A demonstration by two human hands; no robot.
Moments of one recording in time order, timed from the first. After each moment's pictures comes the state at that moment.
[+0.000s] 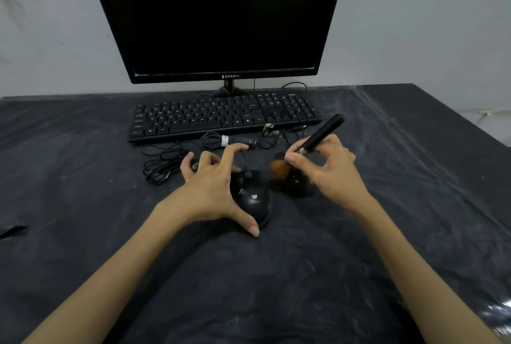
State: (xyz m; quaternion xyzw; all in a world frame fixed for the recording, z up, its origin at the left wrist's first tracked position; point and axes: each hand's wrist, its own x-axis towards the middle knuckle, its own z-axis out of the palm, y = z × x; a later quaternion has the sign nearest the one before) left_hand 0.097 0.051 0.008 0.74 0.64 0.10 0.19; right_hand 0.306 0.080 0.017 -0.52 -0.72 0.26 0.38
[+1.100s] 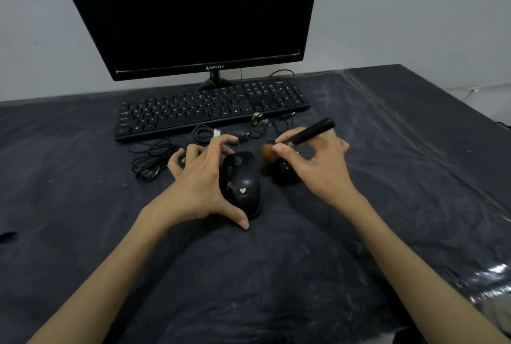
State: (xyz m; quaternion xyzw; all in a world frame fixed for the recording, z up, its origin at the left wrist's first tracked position) left_hand 0.093 0.045 0.003 0.76 0.60 0.15 0.17; right_hand 0.303 0.073 0.000 -0.52 -0.71 0.17 0.44
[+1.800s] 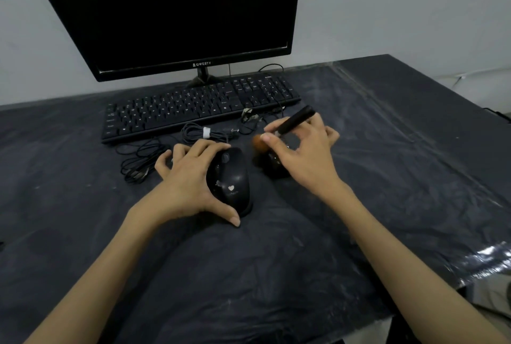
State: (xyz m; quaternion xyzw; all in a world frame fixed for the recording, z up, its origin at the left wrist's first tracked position) left_hand 0.090 0.050 0.001 0.77 0.61 0.10 0.14; right_hand 0.296 0.073 0.001 -0.54 -0.70 0.15 0.45
